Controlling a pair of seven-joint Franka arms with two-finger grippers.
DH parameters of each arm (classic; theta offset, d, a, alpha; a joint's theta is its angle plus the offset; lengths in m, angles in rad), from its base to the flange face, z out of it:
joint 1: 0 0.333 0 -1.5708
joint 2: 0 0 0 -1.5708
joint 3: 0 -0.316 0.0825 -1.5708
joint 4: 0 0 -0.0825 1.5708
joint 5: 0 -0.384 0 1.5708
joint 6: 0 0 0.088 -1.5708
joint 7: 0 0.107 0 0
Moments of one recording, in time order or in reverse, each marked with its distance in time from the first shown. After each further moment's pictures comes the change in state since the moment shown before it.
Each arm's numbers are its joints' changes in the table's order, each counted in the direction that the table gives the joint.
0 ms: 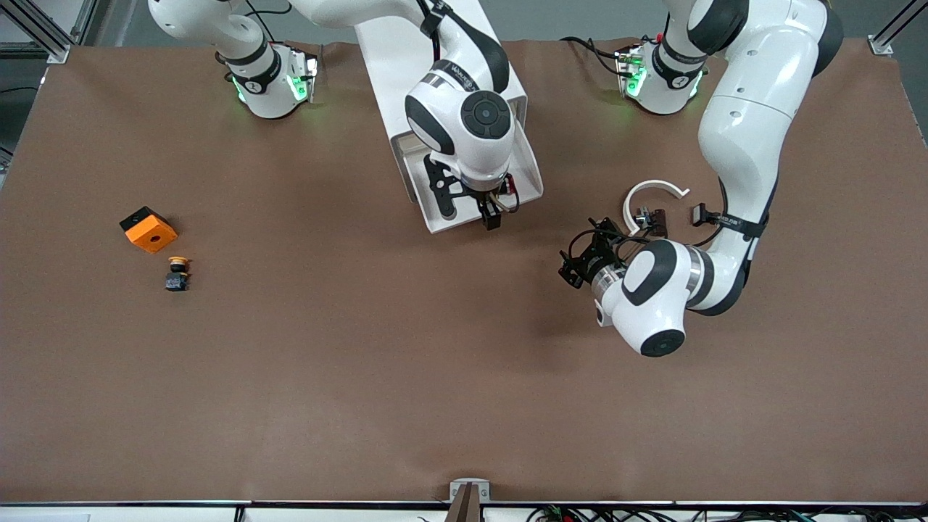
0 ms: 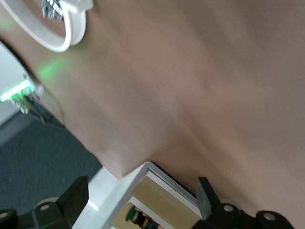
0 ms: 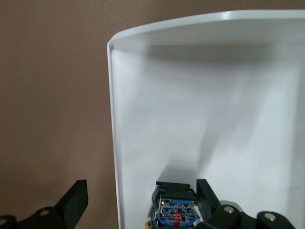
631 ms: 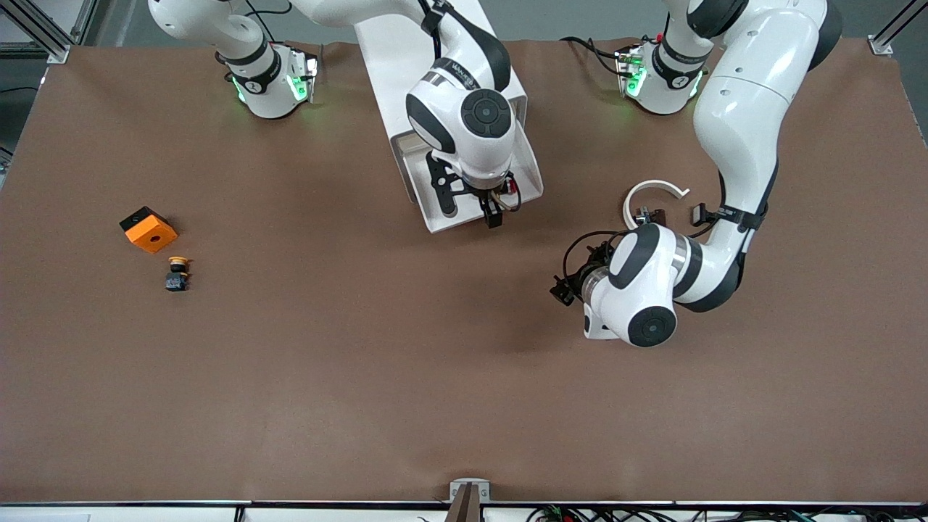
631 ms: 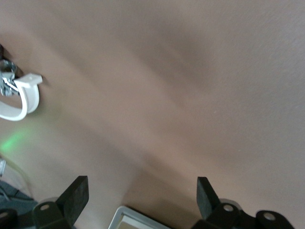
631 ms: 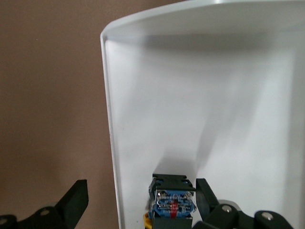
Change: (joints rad) left arm -0.008 -0.036 0.053 0.001 -0.189 -0.227 0.126; right arm 0.002 0.000 -0.002 0.010 -0.019 0.007 0.024
